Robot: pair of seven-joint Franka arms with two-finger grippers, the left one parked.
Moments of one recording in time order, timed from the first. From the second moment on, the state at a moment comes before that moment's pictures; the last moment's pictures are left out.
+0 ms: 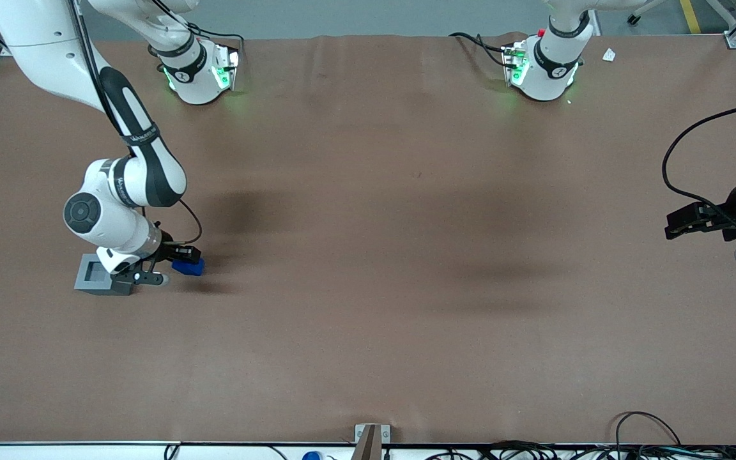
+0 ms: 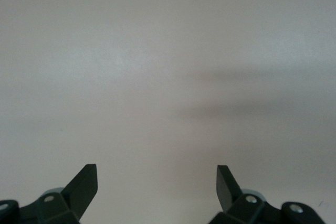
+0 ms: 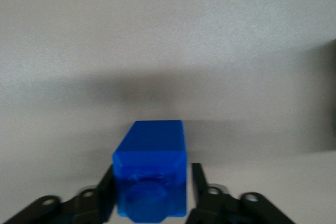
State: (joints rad) arm 0.05 0.43 0.03 -2.09 0.08 2.48 0.15
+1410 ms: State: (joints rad) arm -0.16 0.41 0.00 -1.75 -0.02 2.07 -0.13
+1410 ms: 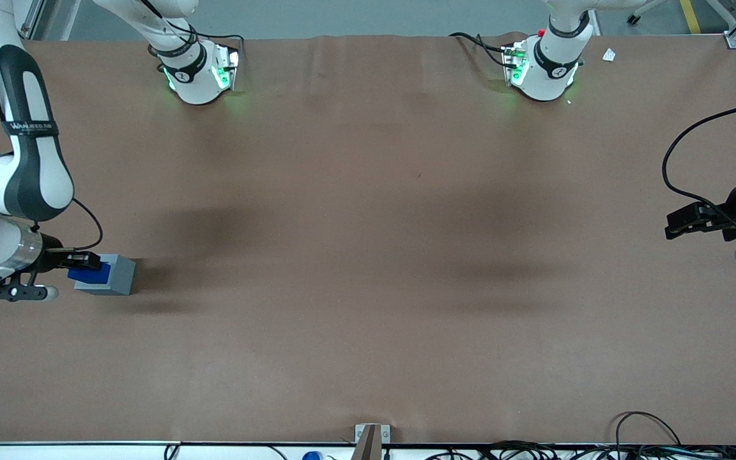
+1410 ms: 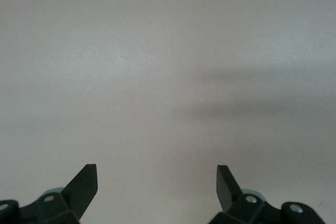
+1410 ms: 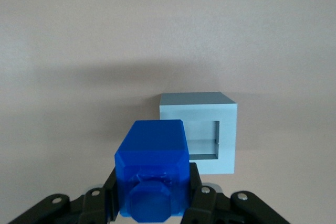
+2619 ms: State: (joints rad) arm -0.23 0.47 0.00 -1.75 -0.01 2.07 -0.21
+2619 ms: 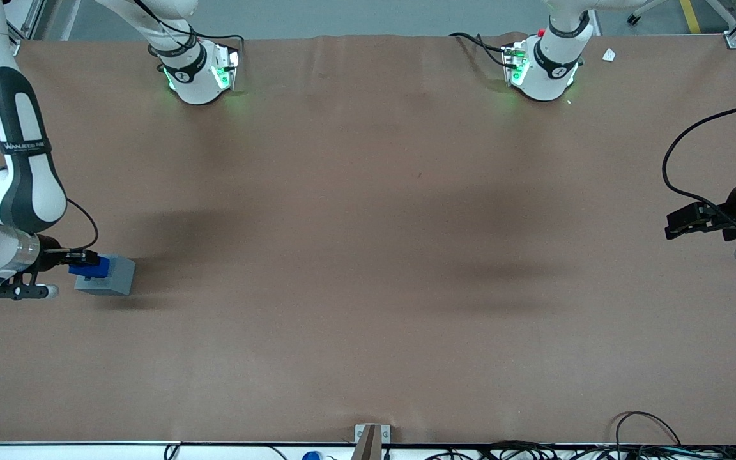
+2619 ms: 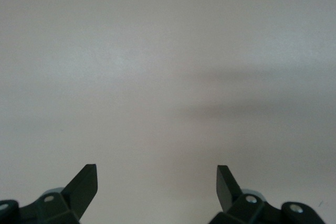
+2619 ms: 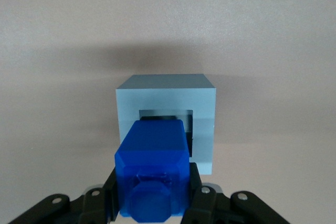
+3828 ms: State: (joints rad) arm -0.26 0.50 0.00 -1.75 -0.01 2.16 -0.24
